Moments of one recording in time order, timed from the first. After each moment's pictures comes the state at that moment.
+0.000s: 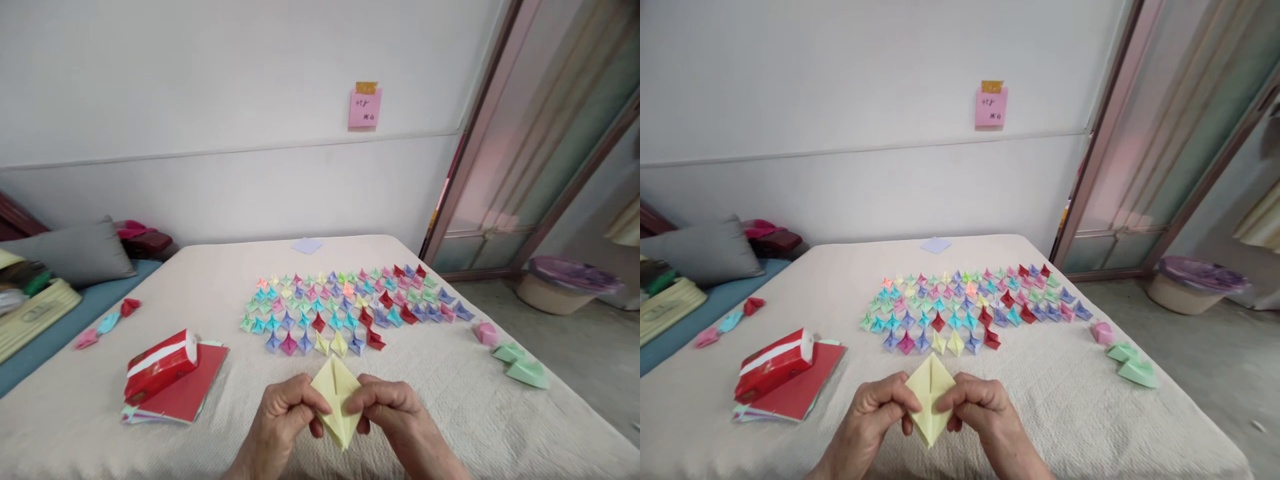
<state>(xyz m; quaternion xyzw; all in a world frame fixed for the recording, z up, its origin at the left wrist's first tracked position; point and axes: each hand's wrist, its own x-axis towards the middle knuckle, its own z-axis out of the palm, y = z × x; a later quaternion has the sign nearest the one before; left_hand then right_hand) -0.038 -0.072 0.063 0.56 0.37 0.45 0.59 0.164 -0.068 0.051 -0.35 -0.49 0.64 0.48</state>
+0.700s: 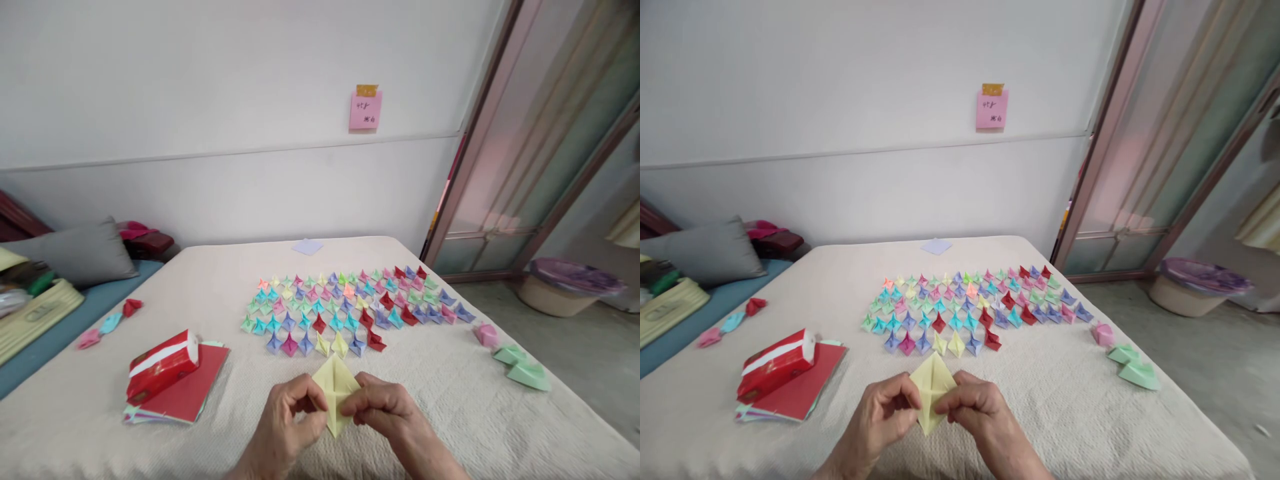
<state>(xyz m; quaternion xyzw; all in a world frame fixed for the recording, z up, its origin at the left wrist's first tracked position) -0.032 -0.070 0.071 0.60 0.42 0.41 0.54 0.161 -0.067 0.064 -0.41 -0.58 0.57 0.41</state>
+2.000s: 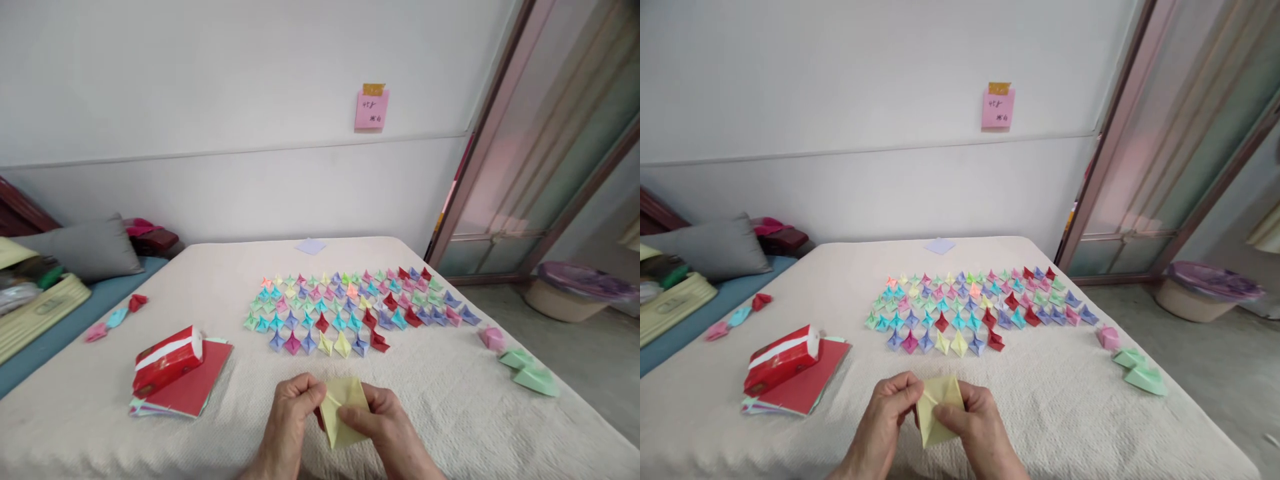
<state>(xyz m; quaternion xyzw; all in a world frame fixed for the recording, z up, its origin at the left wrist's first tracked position) -0.013 -0.068 0.041 0.40 0.44 0.49 0.64 0.135 -0.071 0.032 -0.39 -0.37 0.72 0.44</state>
